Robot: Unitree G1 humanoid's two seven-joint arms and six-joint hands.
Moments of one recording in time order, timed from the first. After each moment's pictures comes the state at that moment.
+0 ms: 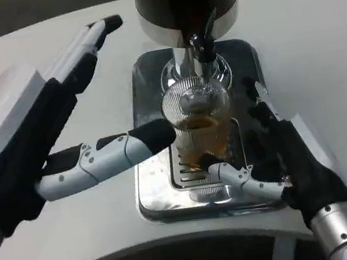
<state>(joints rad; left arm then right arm) -0.22 0.59 0.27 -0.85 0.30 0.29 -0.48 -0.25 -0.04 0.17 -0.33 -0.47 0.25 -0.03</state>
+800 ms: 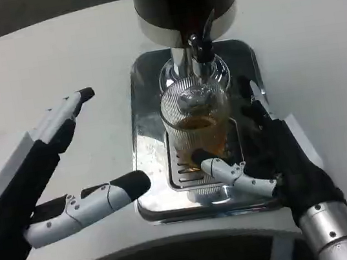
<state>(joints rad) -0.01 0.63 0.30 -0.84 0.37 0.31 -0.49 -0.29 -0.01 0.17 -0.25 -0.42 0.20 -0.07</state>
